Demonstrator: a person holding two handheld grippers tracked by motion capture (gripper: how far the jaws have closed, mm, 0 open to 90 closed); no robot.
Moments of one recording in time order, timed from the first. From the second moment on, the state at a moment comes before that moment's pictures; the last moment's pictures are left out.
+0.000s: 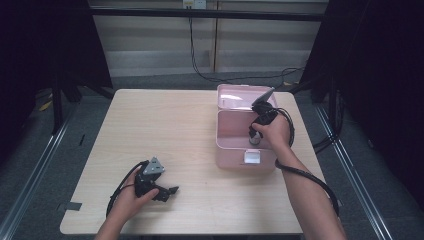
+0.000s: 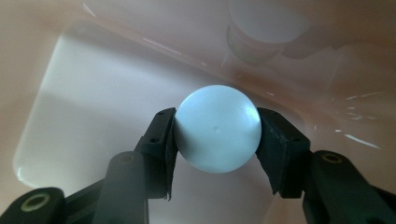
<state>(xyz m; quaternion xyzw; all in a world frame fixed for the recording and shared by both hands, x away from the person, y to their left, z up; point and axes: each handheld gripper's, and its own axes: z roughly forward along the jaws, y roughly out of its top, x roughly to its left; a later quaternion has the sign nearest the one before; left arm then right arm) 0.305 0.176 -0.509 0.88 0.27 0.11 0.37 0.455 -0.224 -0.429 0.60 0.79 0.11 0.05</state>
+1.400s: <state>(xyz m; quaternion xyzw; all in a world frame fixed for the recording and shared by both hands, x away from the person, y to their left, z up) 0.305 0.176 -0.509 0.88 0.27 0.10 0.37 0.449 -0.228 -0.408 0.59 0.80 0.11 0.06</state>
